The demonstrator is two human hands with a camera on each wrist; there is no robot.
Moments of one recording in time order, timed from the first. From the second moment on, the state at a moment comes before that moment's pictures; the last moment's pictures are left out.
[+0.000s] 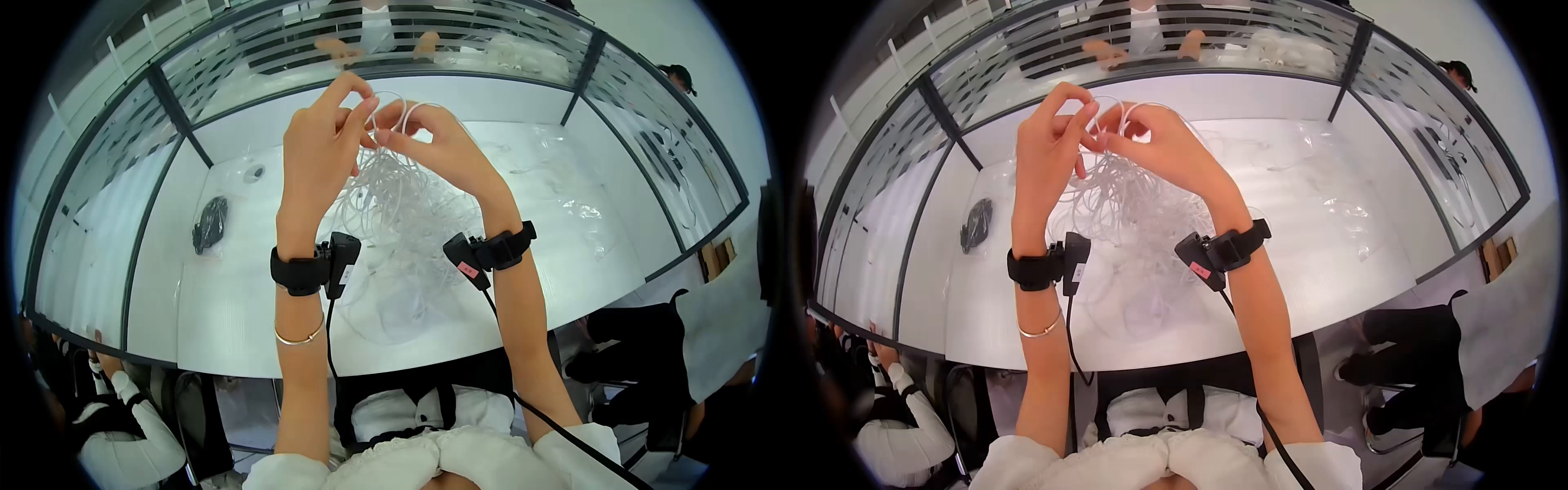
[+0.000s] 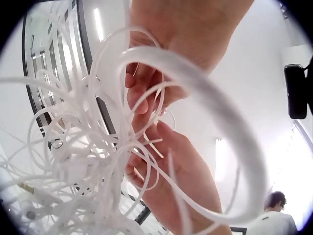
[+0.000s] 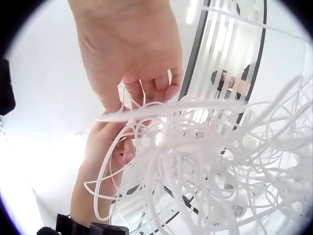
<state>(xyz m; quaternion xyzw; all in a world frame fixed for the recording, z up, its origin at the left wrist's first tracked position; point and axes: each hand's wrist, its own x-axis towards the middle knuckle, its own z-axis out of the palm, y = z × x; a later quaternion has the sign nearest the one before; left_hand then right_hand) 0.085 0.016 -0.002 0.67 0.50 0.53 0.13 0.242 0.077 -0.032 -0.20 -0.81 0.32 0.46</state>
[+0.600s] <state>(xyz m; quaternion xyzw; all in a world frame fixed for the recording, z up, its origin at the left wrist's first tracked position) 0.036 0.014 -0.030 0.70 0.62 0.34 0.04 0.292 0.094 -0.020 -0.16 -0.63 0.32 0.69</state>
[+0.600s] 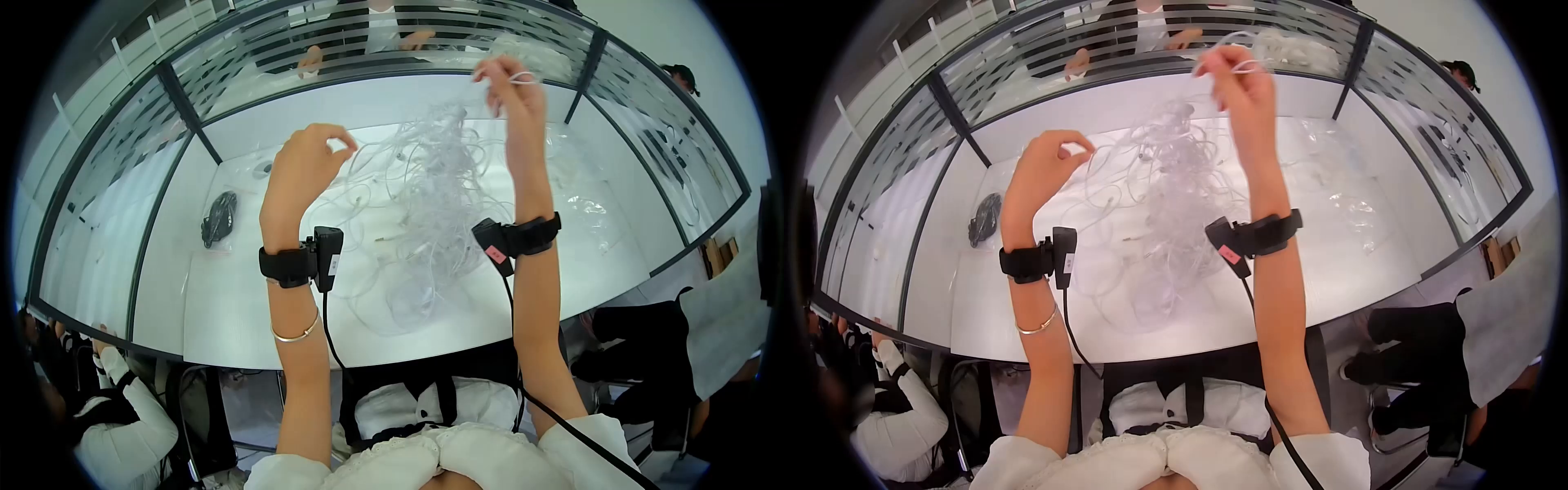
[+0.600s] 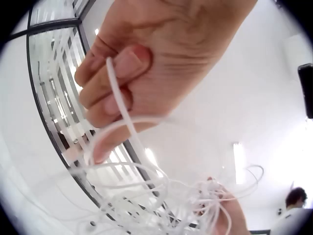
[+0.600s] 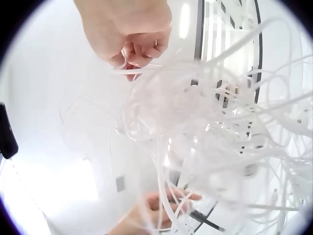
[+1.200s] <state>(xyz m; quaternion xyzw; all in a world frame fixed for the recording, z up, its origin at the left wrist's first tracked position) 0.087 0.015 -0.021 0.79 0.41 0.38 0.24 0.277 0.073 -0.009 -0.17 -0.76 0.35 0.52</state>
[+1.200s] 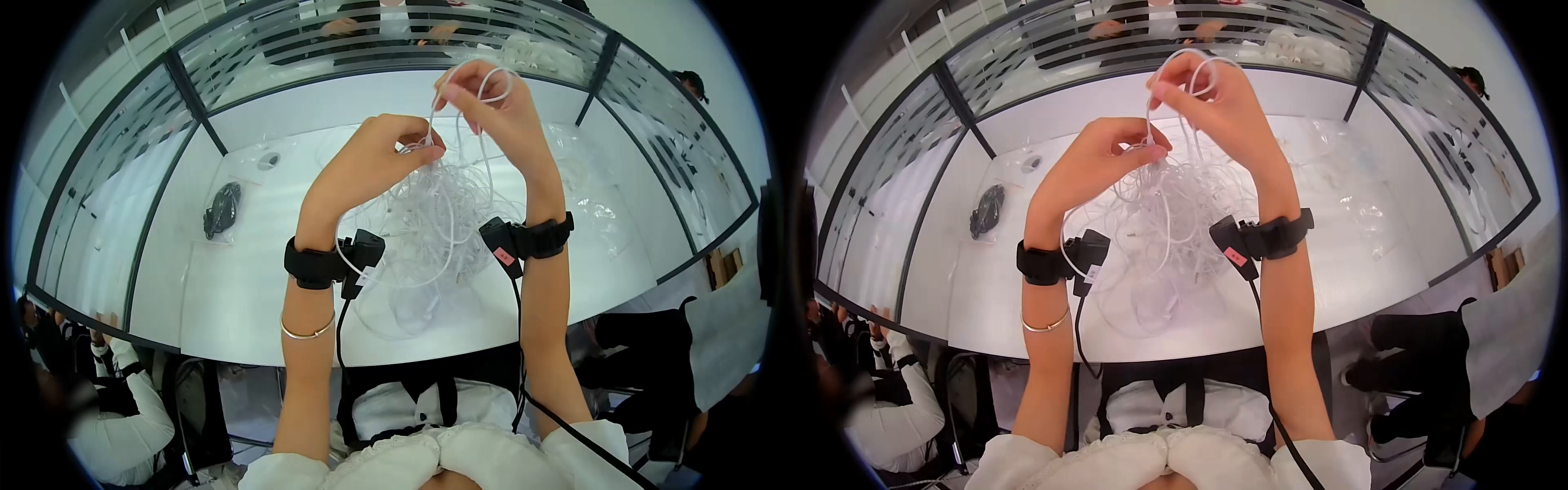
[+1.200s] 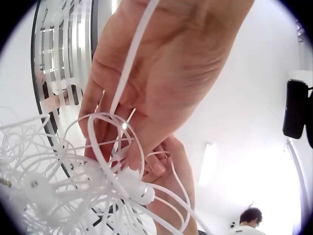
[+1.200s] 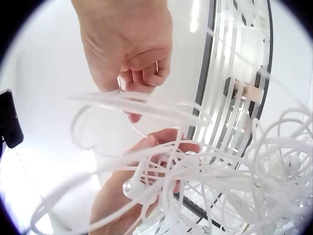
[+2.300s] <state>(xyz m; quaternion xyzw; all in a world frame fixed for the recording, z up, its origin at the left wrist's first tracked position) 0.068 0.019 -0.008 0.67 0.42 0.55 0.25 0.263 0.060 -0.016 -0.20 -0.77 0.44 0.40</state>
